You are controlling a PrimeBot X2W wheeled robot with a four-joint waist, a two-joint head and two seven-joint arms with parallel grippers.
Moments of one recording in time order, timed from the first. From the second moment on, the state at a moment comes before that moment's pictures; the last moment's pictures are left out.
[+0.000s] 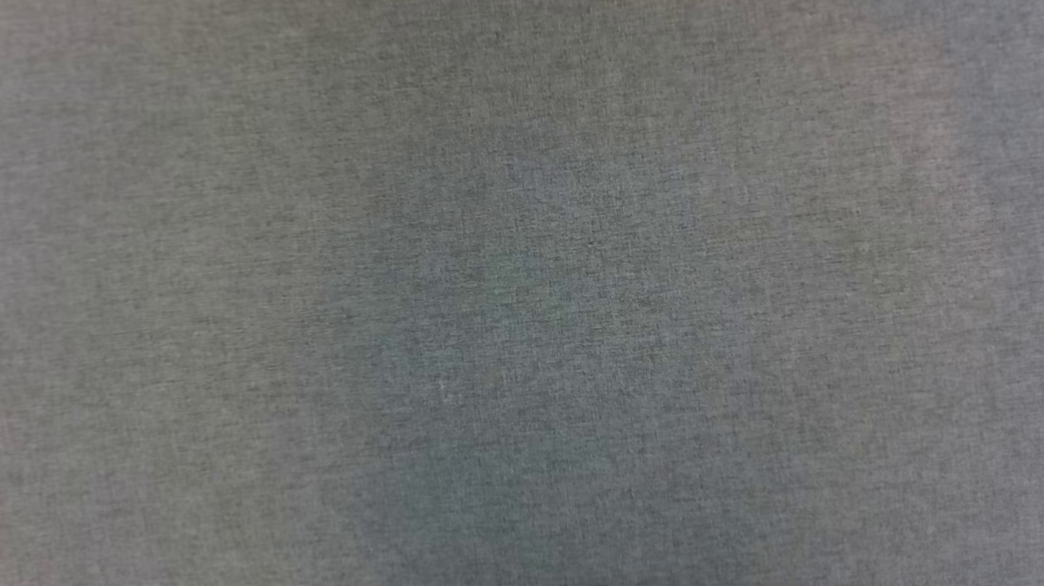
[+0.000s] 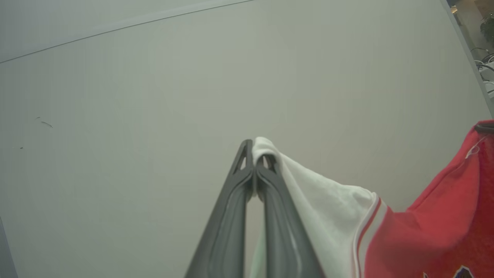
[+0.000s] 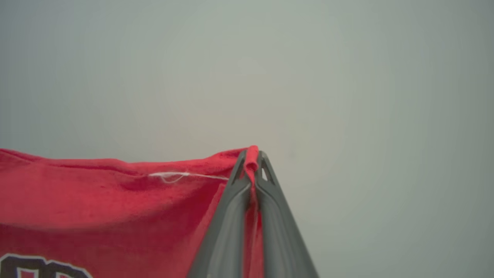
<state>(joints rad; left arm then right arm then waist) -1.83 0.40 -0.45 0.41 -0.46 -0.12 -0.07 -1.70 -0.53 0.24 0.48 0.45 0.13 0.20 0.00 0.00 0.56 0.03</state>
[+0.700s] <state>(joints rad) -1.71 0.42 -0.51 0.58 -0.53 -0.13 -0.20 -1.72 -0.48 0.51 0.82 0.56 0.13 -0.03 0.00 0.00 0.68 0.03</state>
